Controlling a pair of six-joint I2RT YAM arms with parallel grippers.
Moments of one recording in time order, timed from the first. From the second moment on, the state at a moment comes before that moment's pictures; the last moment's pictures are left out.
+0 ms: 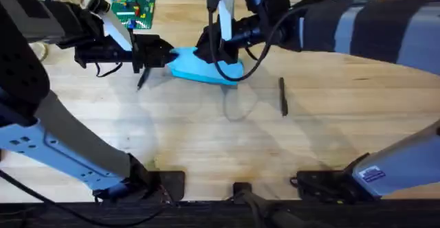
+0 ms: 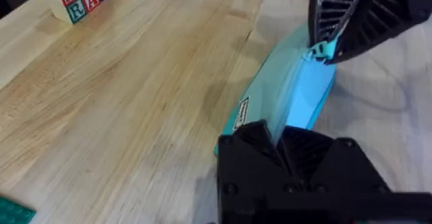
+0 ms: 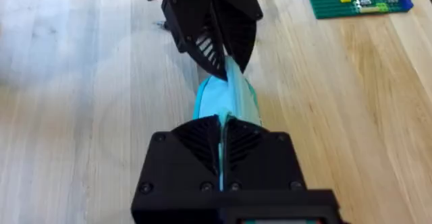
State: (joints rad) left arm 0.35 1.91 1.12 -0.84 1.20 1.51; right arm 0.57 1.79 1.18 -0.12 -0.65 -0.58
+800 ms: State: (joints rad) left arm 0.35 1.91 1.12 -0.84 1.20 1.51; right arm 0.65 1.91 1.18 0.18 -0.65 -0.40
